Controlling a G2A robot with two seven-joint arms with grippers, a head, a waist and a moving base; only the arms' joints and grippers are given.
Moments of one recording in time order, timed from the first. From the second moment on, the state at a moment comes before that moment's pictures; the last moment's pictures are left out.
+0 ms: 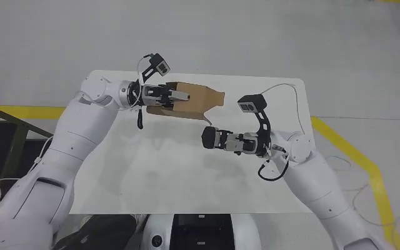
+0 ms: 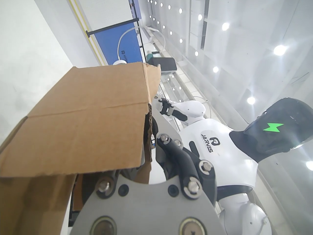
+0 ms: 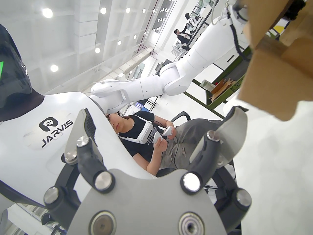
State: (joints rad) left arm 0.66 -0.98 -0.92 -1.14 -0.89 -0.29 -1.43; right arm -1.05 -1.16 0.98 -1.56 0.68 -0.61 1.11
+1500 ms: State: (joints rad) left arm 0.72 -0.99 -0.93 -1.21 -0.90 -0.19 -1.54; right arm -1.05 -1.17 1.07 -1.54 0.71 -0.61 1.13
